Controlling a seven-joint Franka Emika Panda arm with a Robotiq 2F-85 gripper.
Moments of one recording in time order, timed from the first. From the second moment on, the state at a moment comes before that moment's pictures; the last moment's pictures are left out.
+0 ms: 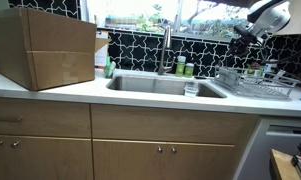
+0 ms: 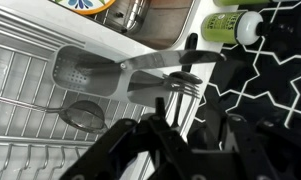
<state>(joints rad) -0.49 0.13 -0.47 -1.78 0.45 2.40 0.90</state>
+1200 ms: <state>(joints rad) -0.53 0.24 -0.47 -1.59 0.45 2.16 0.56</state>
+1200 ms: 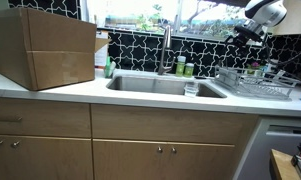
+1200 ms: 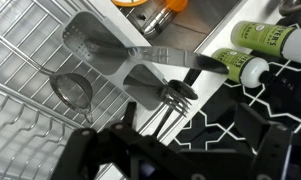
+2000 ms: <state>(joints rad) -0.61 0.47 -0.37 -1.31 0.44 2.08 0.41</state>
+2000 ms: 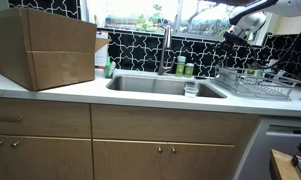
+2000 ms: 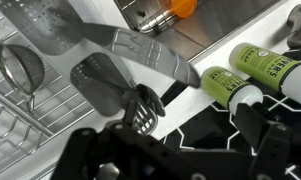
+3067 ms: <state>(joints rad) -0.67 0.60 -0.31 -1.10 0.39 1.95 0.41</state>
